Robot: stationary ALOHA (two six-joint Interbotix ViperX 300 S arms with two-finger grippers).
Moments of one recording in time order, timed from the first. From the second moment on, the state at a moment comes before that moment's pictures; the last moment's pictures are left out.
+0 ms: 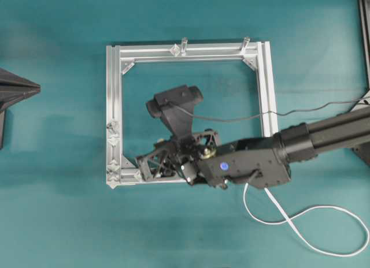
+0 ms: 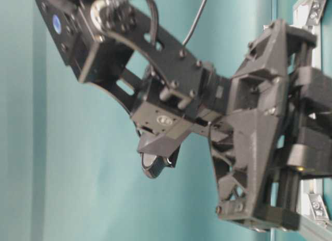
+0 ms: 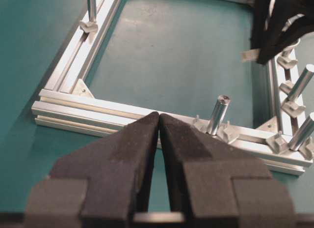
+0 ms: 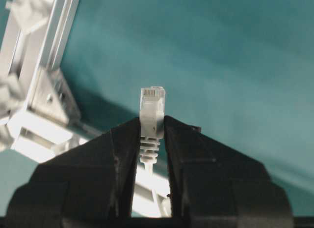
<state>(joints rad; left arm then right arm) 0.20 -1.35 1.41 -0.07 0.21 -0.01 0.21 0.36 0.08 -0.52 0.80 1.91</state>
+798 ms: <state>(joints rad) 0.20 -1.35 1.41 -0.07 0.21 -0.01 0.15 0.41 0.02 -0.52 0.69 1.83</state>
